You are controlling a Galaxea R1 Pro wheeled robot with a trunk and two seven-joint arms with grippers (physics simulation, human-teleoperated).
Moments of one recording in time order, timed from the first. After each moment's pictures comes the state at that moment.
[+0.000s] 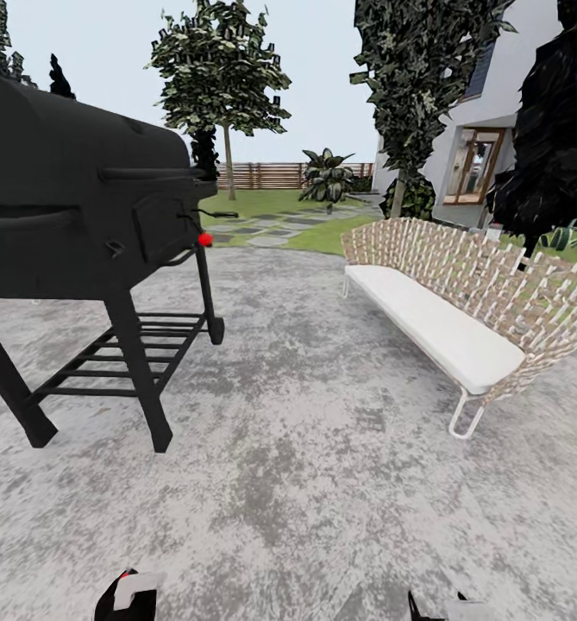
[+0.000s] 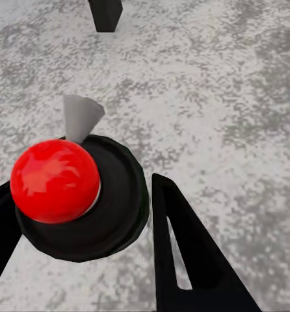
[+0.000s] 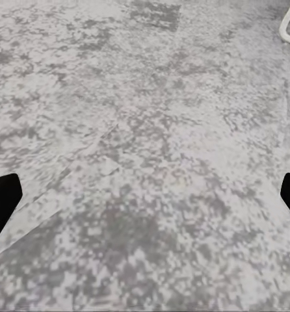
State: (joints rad) left arm -0.32 0.06 0.09 -0.24 -0.05 -0.50 0.14; right arm -0.22 -0.08 0.00 -0.31 0.01 -0.62 -0.06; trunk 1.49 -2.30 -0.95
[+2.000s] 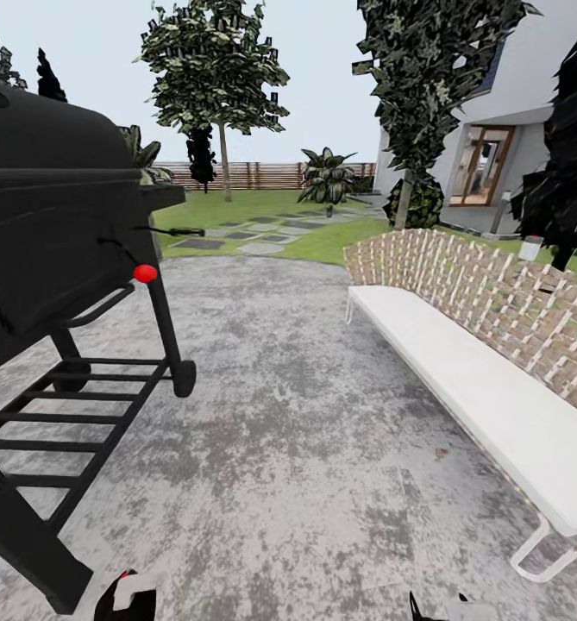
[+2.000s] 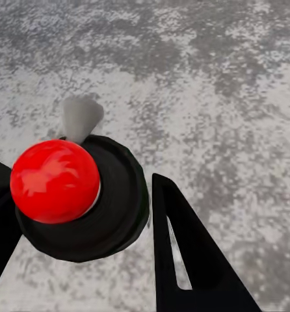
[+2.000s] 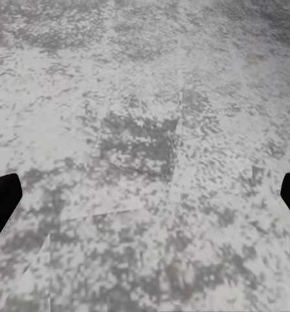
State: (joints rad) left arm -0.32 0.06 0.09 -0.24 -0.05 -0.50 0.14; right arm -0.22 -0.08 0.00 -0.30 0.00 -0.62 -0.06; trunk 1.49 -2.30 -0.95
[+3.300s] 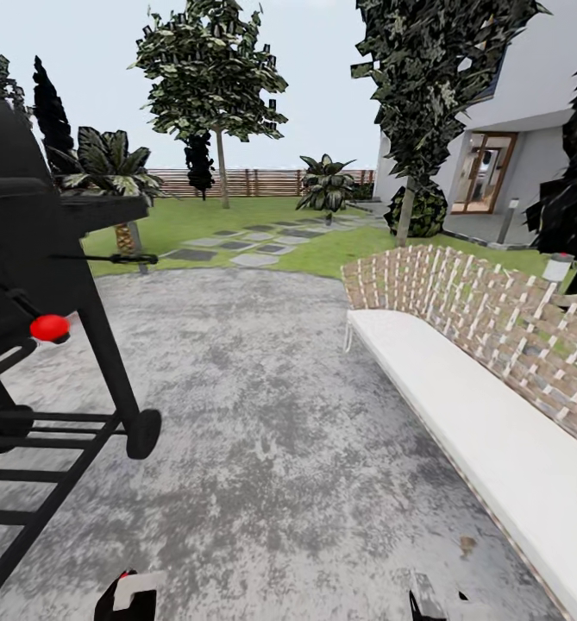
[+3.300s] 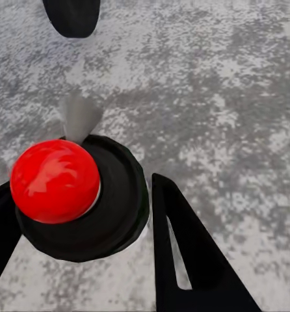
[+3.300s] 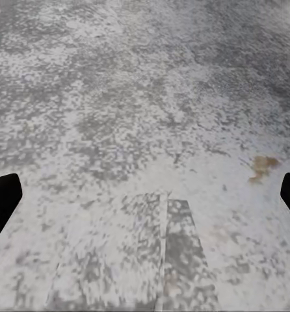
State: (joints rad) left arm -0.32 0.06 0.09 -0.24 -0.05 -0.50 0.14; right arm -0.22 -0.08 0.00 -0.31 0.00 -0.62 -0.06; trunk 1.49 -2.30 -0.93
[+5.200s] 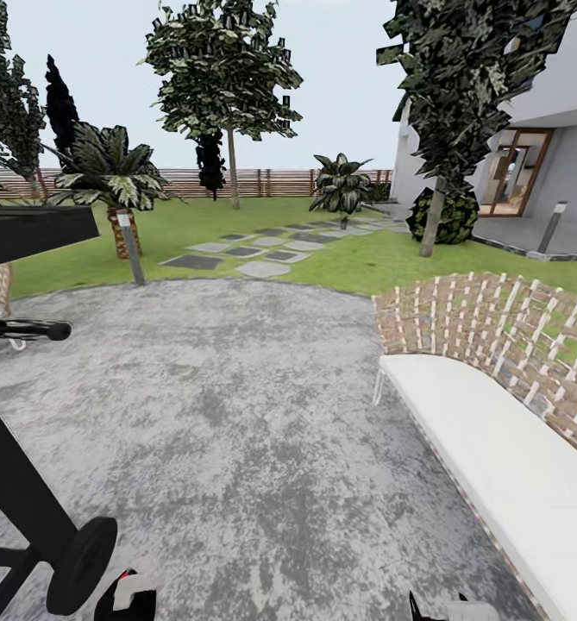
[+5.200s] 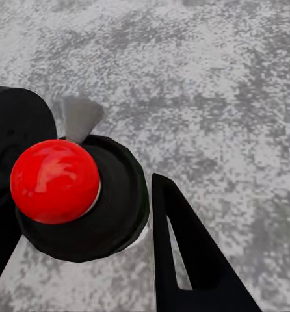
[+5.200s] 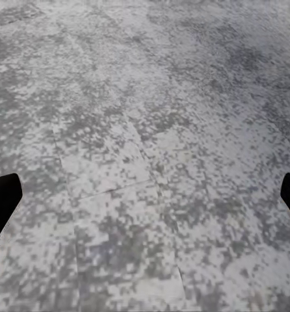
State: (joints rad) left arm -0.32 0.06 0.09 -0.24 -0.05 -0.50 0.14; right arm -0.22 -0.08 0.00 -0.30 0.00 -0.62 -0.06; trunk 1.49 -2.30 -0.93
